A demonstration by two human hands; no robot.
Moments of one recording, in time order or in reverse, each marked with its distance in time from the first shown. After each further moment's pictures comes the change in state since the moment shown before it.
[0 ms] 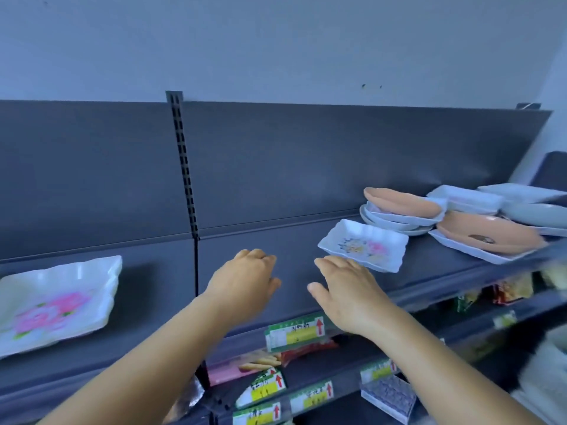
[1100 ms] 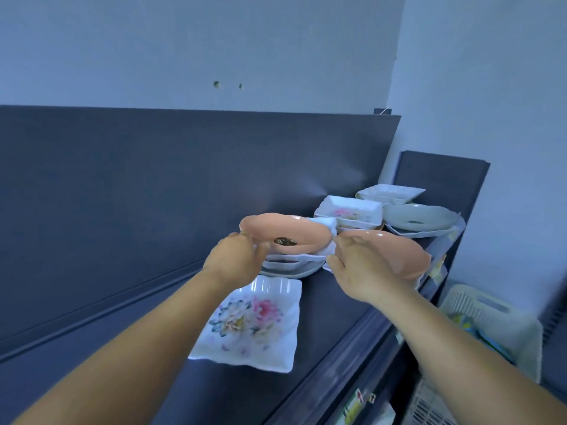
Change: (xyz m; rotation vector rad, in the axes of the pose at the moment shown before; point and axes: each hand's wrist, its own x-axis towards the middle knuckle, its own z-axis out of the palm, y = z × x) left_hand 0.302 0.157 0.043 -0.306 0.098 0.190; right_hand 0.104 0.257 -0.055 0.047 0.272 0.505
